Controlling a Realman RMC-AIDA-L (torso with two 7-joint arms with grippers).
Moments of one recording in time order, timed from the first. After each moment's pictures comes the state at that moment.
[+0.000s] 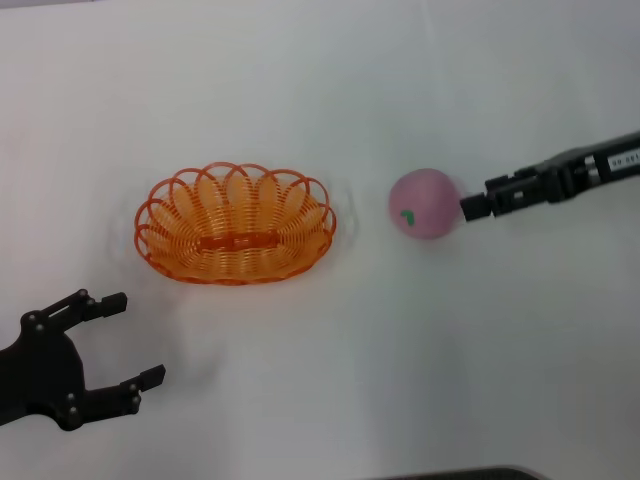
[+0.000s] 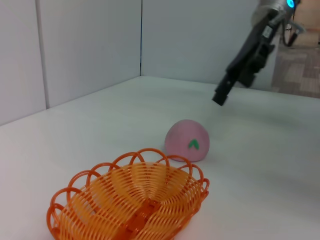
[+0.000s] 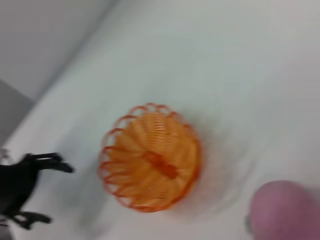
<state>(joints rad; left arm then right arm) -0.13 -2.17 0.61 0.82 2.10 1.72 -0.93 0.60 2.03 -0.58 -0.87 -2.42 -1.80 2.07</state>
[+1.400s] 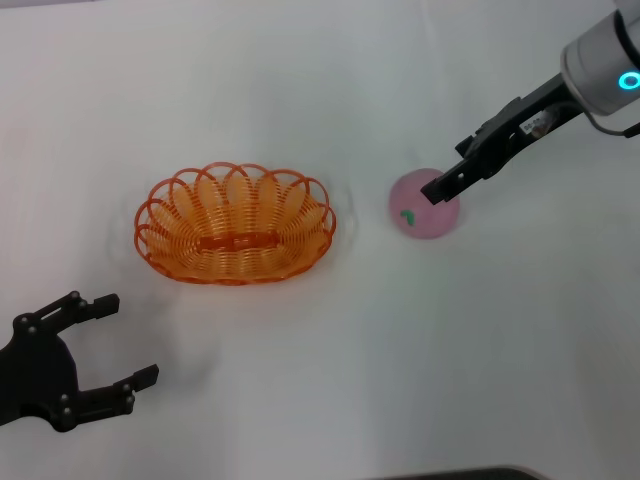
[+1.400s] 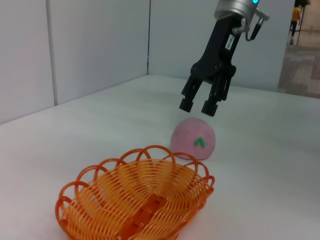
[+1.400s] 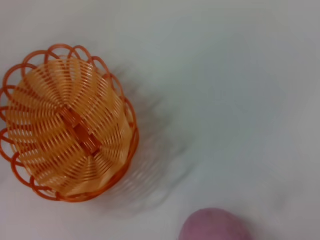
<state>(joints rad) -0.13 -2.17 0.59 0.81 2.10 1.72 -0.94 0.76 2.09 -0.95 -0.98 -2.62 -1.56 2.21</state>
